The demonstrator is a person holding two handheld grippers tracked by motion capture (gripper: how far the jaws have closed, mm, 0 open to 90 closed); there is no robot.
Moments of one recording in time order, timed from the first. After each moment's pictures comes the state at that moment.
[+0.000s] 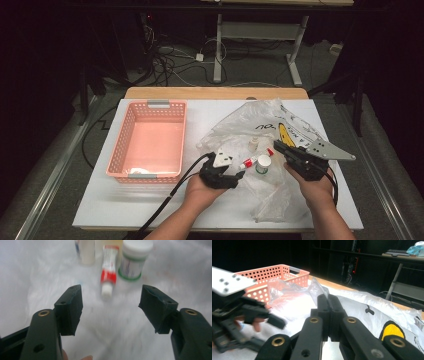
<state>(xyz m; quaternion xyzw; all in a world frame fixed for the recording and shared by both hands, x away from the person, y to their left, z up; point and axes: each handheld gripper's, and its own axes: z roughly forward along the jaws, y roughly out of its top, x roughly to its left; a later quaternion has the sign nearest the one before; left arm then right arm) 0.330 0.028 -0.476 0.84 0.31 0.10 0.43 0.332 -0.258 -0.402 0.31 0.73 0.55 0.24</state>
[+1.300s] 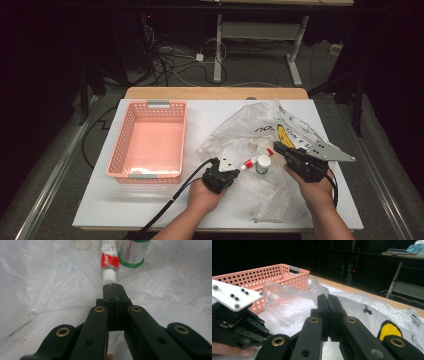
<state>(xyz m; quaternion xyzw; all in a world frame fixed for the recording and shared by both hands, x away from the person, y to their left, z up) 0.335 0.014 -0.489 0.85 0.32 0.09 0.42 0.330 -0.258 -0.404 0.31 0.73 0.55 0.24</state>
